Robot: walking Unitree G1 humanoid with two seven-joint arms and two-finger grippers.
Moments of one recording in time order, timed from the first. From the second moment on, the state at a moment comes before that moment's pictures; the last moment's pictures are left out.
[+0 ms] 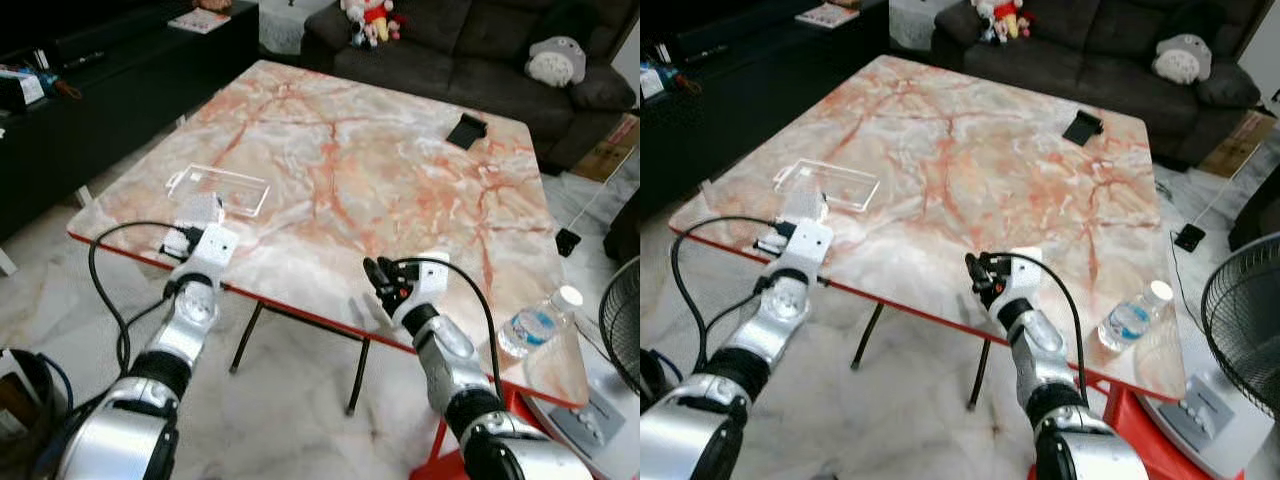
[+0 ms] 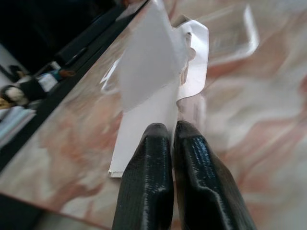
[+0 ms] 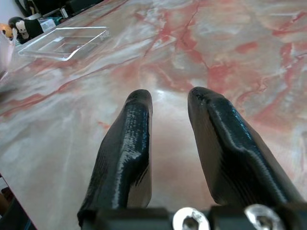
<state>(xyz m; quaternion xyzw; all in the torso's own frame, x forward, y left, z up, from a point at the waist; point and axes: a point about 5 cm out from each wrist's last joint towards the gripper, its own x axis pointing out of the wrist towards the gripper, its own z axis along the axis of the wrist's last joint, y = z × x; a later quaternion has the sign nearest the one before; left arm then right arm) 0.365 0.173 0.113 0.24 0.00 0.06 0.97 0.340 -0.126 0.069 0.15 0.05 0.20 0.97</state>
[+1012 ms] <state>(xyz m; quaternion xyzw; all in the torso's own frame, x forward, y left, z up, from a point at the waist) 0.346 0.149 0.115 0.10 -0.12 0.00 0.99 0.342 -0.128 0.079 0.16 0.00 0.18 0.97</state>
